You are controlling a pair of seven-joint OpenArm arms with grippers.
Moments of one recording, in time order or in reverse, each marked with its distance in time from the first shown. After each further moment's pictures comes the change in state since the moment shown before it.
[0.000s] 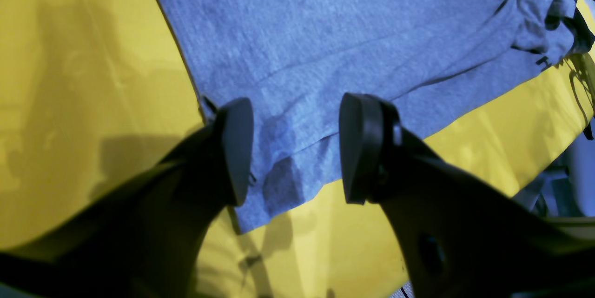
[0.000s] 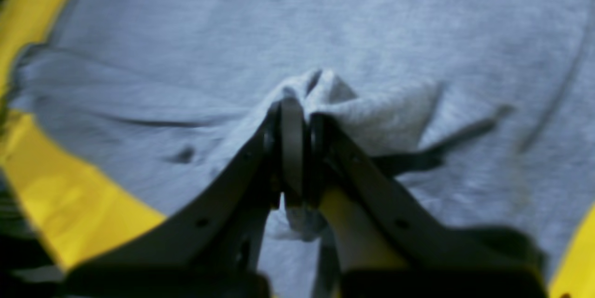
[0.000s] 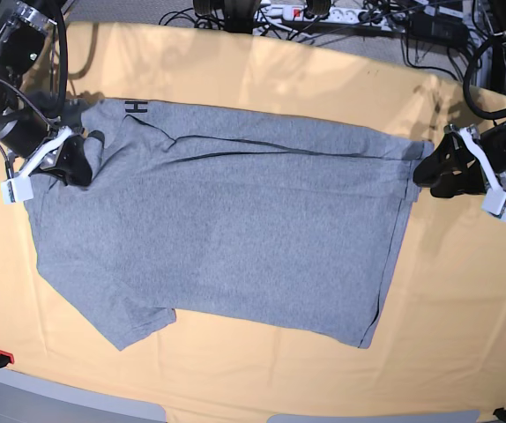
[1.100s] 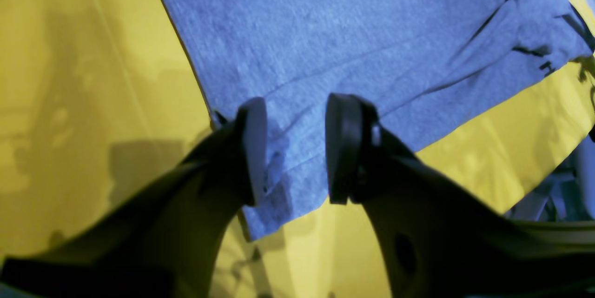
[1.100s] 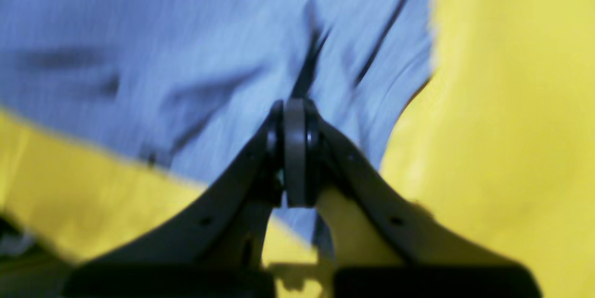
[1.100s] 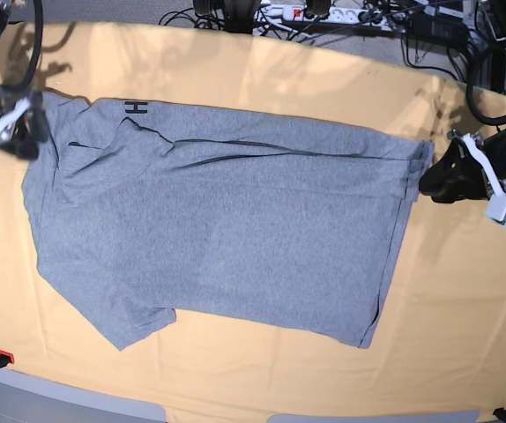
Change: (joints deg) left arm -1.5 -0.8 0.0 0.0 0.0 0.0 0.3; right arm -8.3 7.2 9.5 10.9 5.1 0.0 -10.8
